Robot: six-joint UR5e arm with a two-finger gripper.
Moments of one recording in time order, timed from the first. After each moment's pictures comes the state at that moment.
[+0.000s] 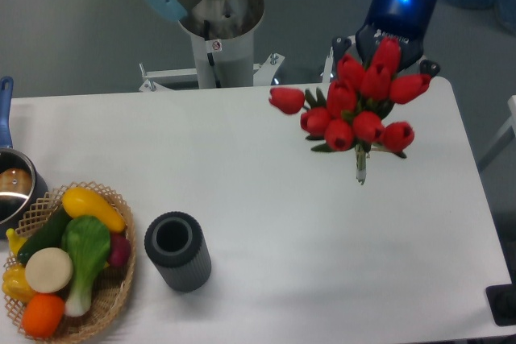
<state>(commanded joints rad) 2.82 -1.65 -1.69 -0.79 0.76 0.96</state>
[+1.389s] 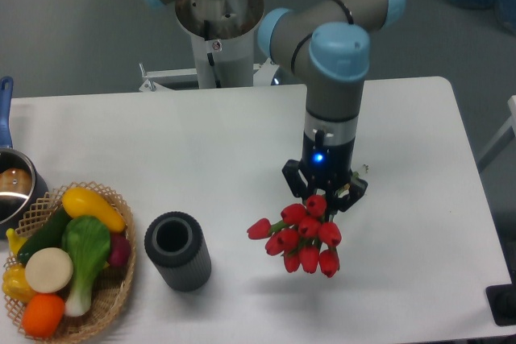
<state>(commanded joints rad) 2.52 -1.96 -1.65 -0.80 1.43 0.97</state>
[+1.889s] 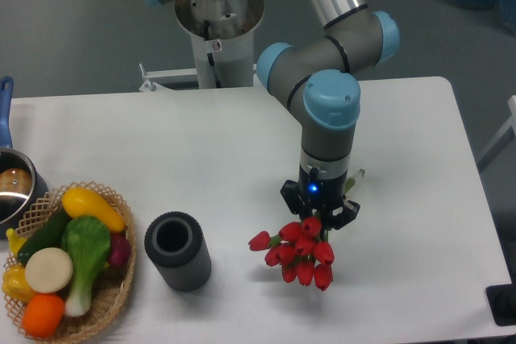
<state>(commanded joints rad) 2.52 -2.02 -1.66 -0.80 1.44 0.97</state>
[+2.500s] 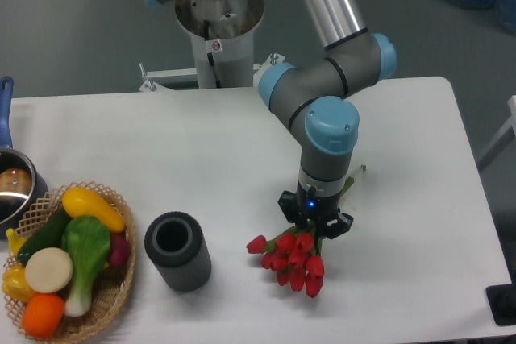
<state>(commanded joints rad) 2.51 -2.09 -1.65 -0.80 1.44 0.97</state>
